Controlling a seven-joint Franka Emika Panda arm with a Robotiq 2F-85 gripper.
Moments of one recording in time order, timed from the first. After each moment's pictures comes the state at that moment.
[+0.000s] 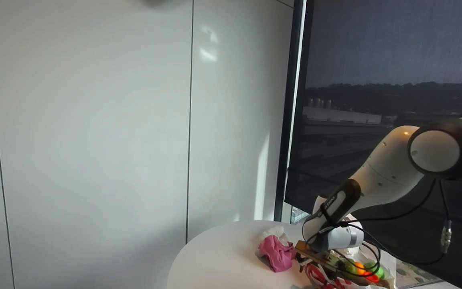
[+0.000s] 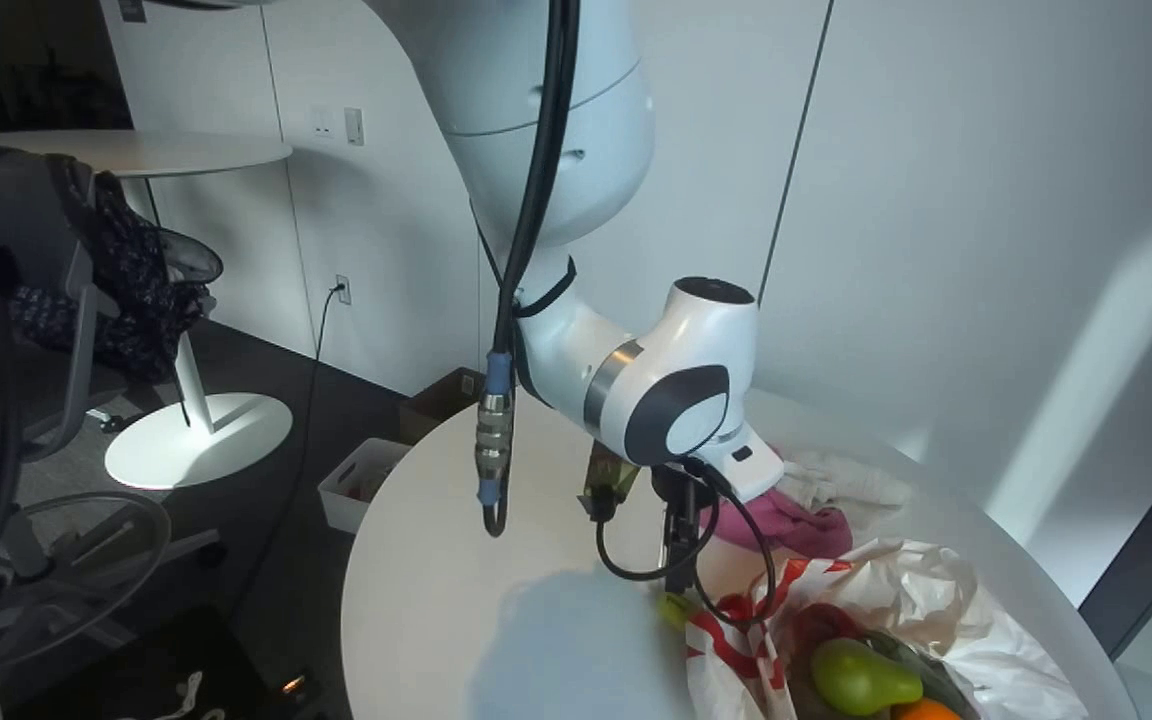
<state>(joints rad) 0.10 0.47 -0.13 -2.19 0.09 2.76 0.88</state>
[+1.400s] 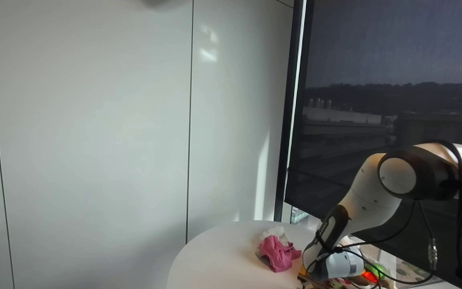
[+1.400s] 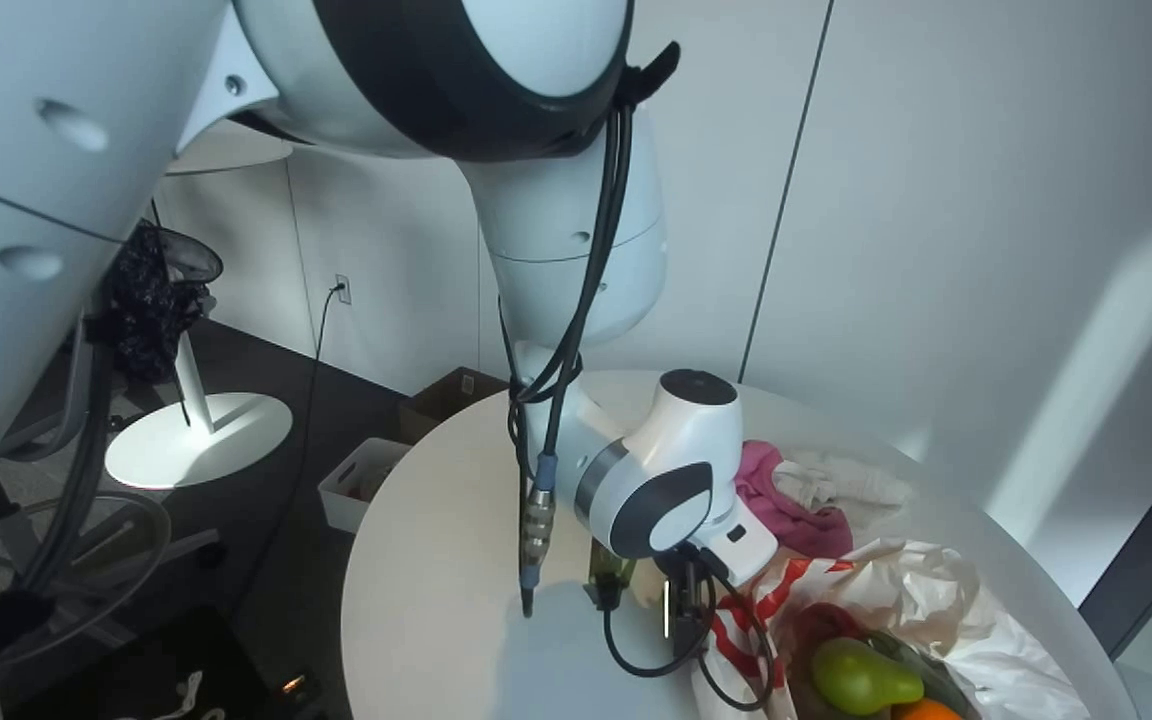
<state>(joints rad) 0.08 0.68 -0.13 -2.15 0.14 2.97 0.78</state>
